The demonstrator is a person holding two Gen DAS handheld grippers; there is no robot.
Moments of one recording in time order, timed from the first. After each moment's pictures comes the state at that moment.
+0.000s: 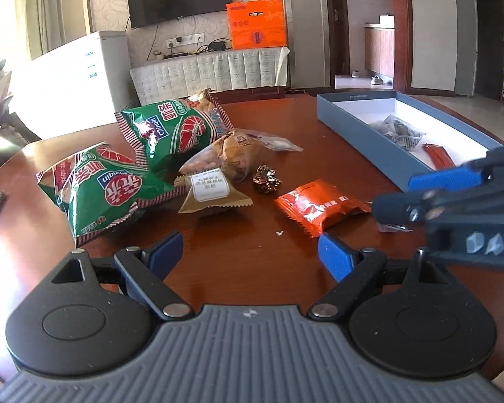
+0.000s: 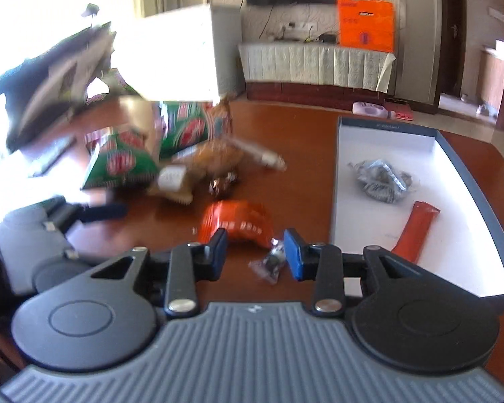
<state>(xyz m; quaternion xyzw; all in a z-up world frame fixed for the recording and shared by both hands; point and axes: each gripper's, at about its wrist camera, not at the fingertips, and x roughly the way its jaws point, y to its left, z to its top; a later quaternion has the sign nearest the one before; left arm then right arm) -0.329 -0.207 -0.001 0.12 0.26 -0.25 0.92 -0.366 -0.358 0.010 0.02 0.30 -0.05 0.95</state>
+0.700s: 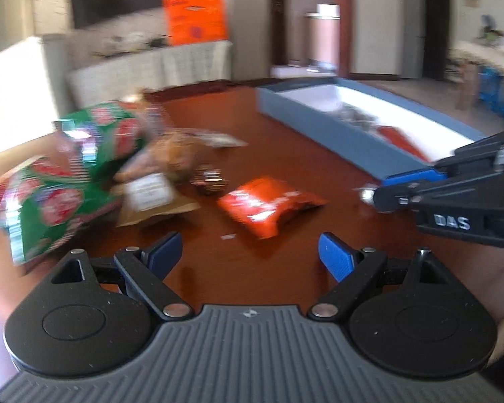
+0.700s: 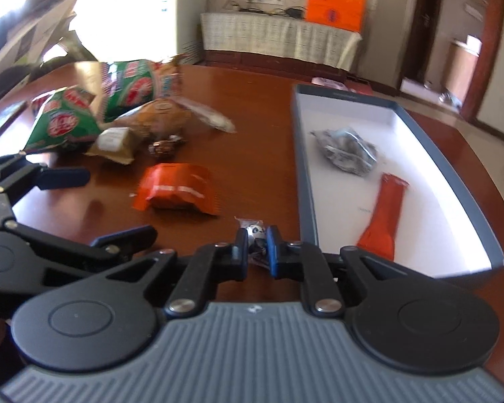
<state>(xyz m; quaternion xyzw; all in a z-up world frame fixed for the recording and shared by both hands) -0.316 -0.222 -0.001 0.14 0.27 -0.38 0.87 -0.372 -0.386 -0.004 0.02 0.34 -0.12 0.93</state>
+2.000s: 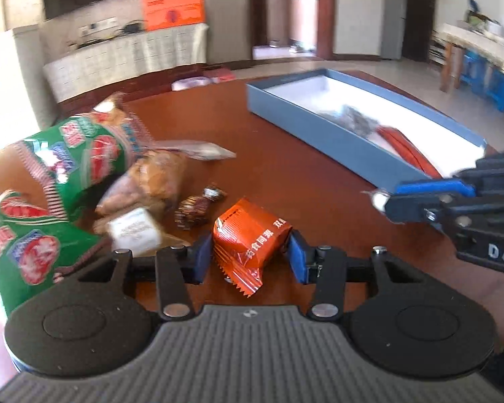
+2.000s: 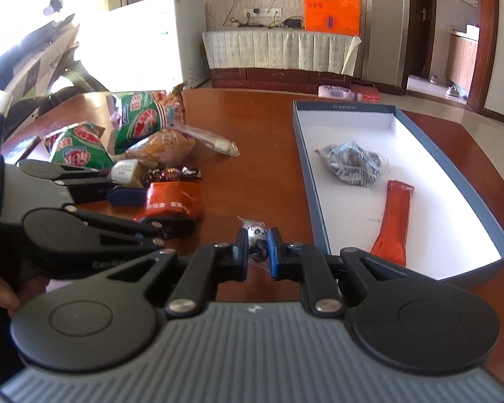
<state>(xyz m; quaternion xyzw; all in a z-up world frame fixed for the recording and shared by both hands) -0.278 -0.242 0.014 0.15 0.30 -0.39 0.86 -0.381 -0.390 0.014 0.05 0.30 -0.10 0.95</state>
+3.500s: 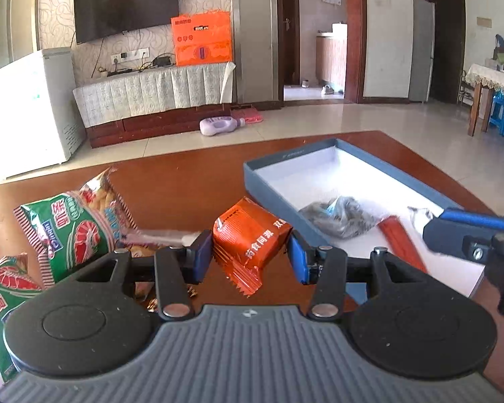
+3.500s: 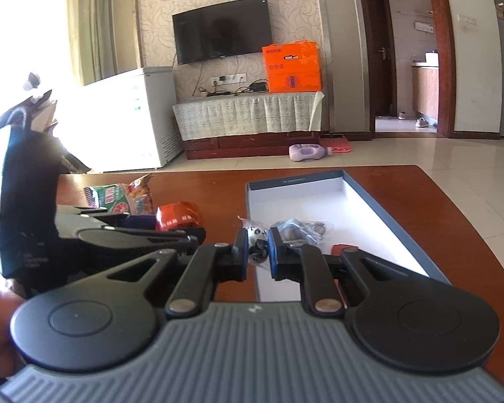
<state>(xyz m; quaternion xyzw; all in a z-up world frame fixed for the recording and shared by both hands) -0.285 -0.314 0.060 0.11 0.24 -0.35 0.90 -0.416 -0.432 0.048 0.08 0.18 -0.15 0.97</state>
